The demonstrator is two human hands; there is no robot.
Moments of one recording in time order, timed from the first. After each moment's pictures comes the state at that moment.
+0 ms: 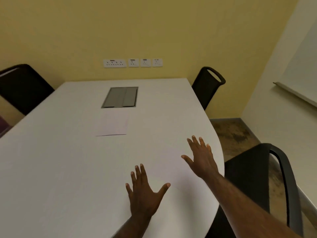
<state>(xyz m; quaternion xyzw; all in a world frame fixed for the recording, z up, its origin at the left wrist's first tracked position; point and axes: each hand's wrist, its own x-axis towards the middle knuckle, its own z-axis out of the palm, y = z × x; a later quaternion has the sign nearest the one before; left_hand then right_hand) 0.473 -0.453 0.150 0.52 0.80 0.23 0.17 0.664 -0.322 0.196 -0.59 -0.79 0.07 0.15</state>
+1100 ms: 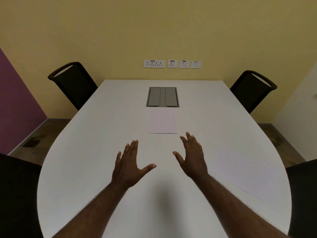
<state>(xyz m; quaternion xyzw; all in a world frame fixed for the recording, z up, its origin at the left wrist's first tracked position) 0.089 -0.486 0.213 0.61 0.75 0.24 0.09 0.316 -0.396 0.206 -0.54 -0.79 0.11 0.26</state>
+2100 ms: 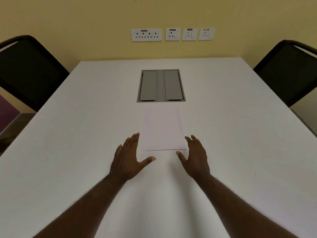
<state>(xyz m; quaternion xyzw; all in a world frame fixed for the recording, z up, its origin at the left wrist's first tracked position) 0.016 -0.170 0.083 0.64 0.74 0.17 0.14 0.255 -0.111 0.050 -0.62 -0.73 0.20 0.21</state>
